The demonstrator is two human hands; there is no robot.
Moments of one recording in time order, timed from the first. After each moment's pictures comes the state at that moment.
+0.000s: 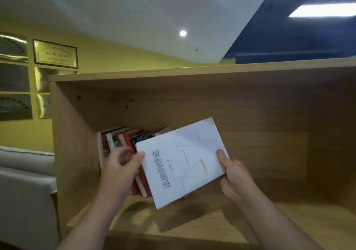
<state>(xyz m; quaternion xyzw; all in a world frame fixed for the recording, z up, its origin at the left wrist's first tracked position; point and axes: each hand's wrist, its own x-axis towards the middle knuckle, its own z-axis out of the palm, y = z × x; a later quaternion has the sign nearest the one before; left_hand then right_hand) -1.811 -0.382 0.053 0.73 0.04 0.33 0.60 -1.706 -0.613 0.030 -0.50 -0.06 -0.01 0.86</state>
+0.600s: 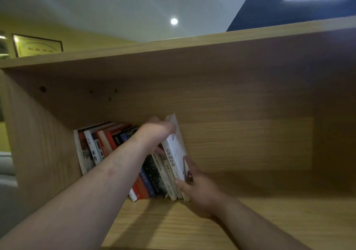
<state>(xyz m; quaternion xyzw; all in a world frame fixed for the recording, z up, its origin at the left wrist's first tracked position) -1.687 -0.440 0.122 0.83 0.10 0.12 0.54 -1.669 -0.577 -0.022 -0.85 -0.24 -0.01 0.48</state>
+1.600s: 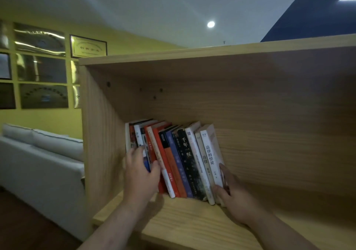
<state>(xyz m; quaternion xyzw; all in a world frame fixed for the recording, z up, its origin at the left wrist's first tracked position) -1.732 -0.317 -0.008 0.78 0.10 0.49 0.37 -1.642 -0.561 -0.042 -0.90 -0.24 -0.08 0.36</state>
